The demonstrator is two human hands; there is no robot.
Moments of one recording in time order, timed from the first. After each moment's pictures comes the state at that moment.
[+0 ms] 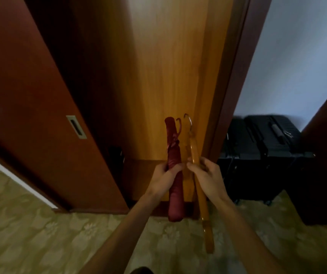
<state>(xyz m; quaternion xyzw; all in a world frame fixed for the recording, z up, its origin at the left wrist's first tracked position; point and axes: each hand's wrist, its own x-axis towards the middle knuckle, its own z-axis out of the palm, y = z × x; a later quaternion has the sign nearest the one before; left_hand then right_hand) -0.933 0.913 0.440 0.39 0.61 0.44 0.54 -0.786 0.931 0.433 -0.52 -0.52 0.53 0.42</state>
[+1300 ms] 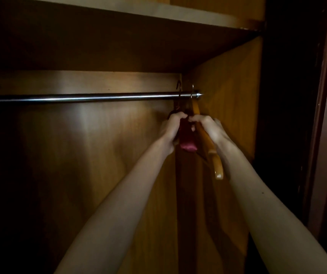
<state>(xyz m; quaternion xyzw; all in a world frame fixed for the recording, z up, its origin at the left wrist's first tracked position) -0.976 1.445 0.816 0.60 0.32 0.48 0.55 -0.868 1.357 0.822 -0.52 -0.47 0.32 0.64</state>
